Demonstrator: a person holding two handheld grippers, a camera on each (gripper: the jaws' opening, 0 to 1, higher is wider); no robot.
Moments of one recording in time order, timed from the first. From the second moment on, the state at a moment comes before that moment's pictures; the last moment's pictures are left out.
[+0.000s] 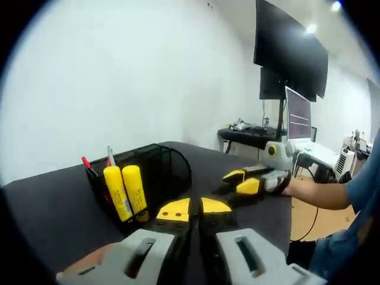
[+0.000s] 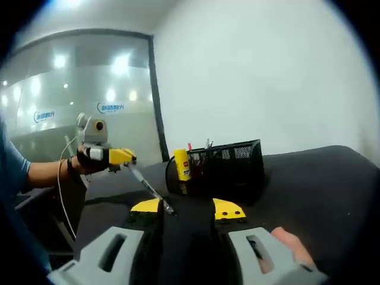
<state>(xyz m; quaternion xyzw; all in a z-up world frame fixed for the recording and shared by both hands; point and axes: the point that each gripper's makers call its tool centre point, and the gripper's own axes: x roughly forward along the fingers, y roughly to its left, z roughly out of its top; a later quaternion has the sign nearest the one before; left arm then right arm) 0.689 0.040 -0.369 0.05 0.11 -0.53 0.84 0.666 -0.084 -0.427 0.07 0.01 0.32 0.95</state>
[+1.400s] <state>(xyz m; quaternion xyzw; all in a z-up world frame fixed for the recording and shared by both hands) 0.671 0.011 -0.346 0.06 0.08 -0.55 0.83 0.669 0.024 -0.373 -0.03 -0.02 0.27 0.96</state>
